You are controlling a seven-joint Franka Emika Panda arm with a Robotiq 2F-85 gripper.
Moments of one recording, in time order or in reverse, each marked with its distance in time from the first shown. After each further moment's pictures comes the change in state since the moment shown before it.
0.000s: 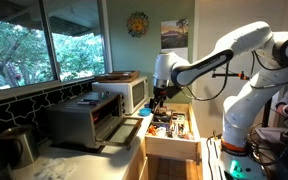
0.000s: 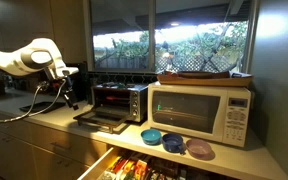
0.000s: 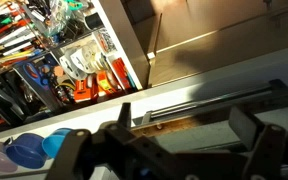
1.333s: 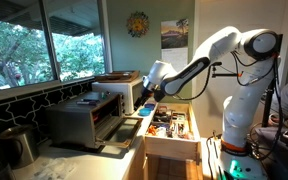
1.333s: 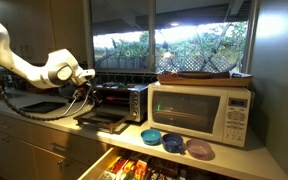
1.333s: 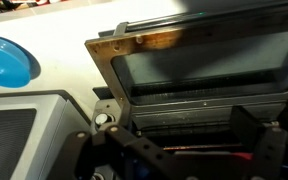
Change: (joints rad) arm -0.022 0.263 -0.103 0.027 -0.061 0.586 -0.225
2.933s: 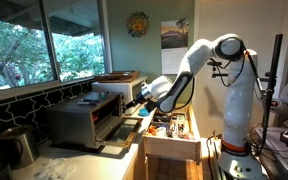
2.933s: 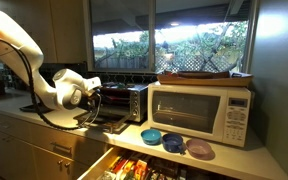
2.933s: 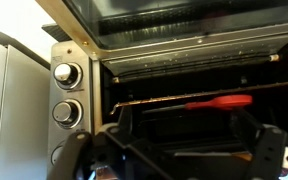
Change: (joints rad) arm -0.103 0.300 0.055 -0.016 -0.011 0.738 -0.019
